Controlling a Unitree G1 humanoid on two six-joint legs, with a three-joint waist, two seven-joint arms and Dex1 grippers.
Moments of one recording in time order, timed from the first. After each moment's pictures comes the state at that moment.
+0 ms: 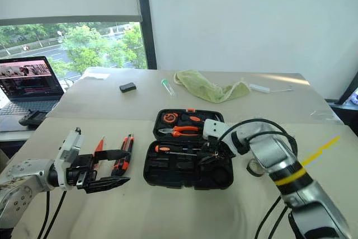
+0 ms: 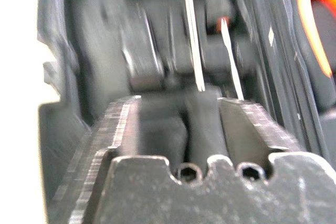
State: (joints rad) left arm -0.06 0.82 0.23 -0.36 -0.78 0.57 -1.19; right arm -0.60 -0.67 0.18 -0.19 0.14 0.74 1.21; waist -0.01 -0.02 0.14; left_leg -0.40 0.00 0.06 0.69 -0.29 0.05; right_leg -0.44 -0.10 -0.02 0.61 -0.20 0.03
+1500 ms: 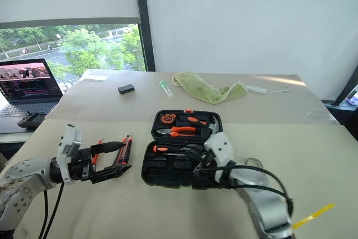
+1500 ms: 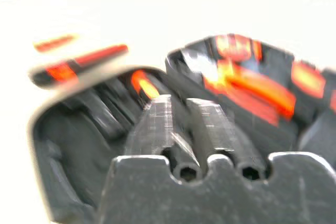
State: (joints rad) left arm -0.06 0.77 0.29 -0.36 -0.75 0.59 -0.98; right arm -0.14 -0.42 -0.02 -0.63 0.39 0.58 0.68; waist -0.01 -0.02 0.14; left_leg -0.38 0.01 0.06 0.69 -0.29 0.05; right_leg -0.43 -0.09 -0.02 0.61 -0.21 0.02
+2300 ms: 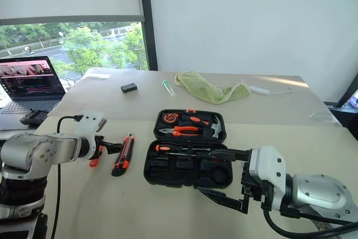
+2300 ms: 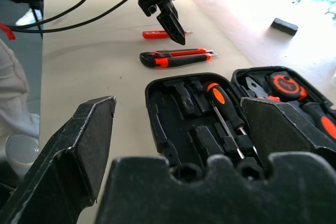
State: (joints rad) left arm -0.65 0.68 0.12 -0.15 -0.53 1.61 -0.06; right arm 0.12 -0.80 -0.35 -0.88 0.71 0.54 0.91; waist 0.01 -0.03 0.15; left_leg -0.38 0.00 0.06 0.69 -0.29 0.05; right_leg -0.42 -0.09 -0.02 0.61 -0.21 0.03
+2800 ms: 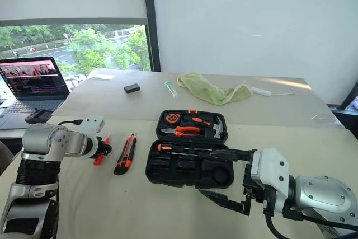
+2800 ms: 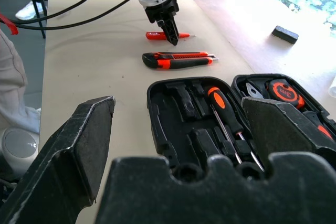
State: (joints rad) left arm -0.71 0.62 0.10 0.03 -0.47 1.60 -0.04; right arm 0.14 -0.83 -0.36 -0.88 0.71 0.50 0.90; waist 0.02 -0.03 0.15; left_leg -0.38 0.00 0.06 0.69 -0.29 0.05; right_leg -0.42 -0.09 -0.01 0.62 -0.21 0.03
